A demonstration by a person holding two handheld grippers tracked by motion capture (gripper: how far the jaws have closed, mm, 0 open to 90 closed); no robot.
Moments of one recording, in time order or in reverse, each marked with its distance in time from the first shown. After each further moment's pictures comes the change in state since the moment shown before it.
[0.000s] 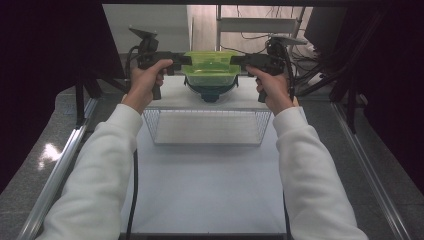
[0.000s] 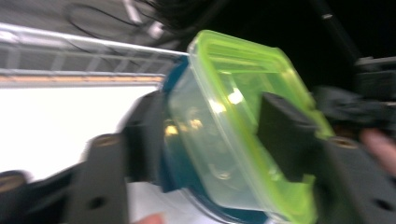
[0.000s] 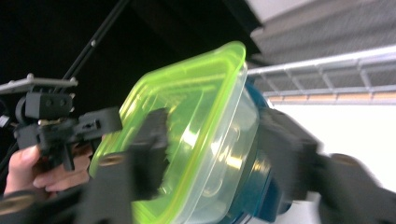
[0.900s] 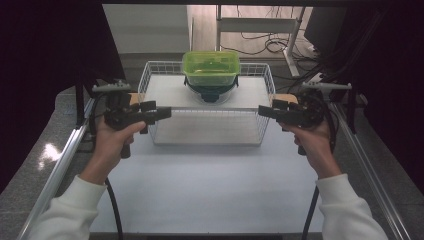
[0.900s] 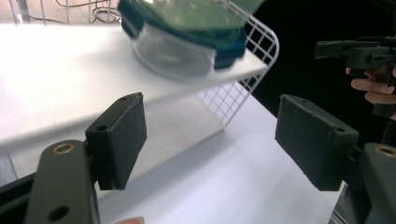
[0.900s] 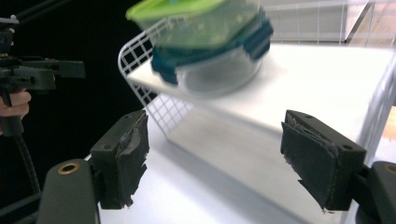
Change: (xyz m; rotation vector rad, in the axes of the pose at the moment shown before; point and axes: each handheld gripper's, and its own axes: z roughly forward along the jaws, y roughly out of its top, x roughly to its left) left arm -0.024 -0.143 -0.096 -0.063 0.021 0.330; right arm -0.001 -0.108 -0.118 -0.012 -0.050 -0.430
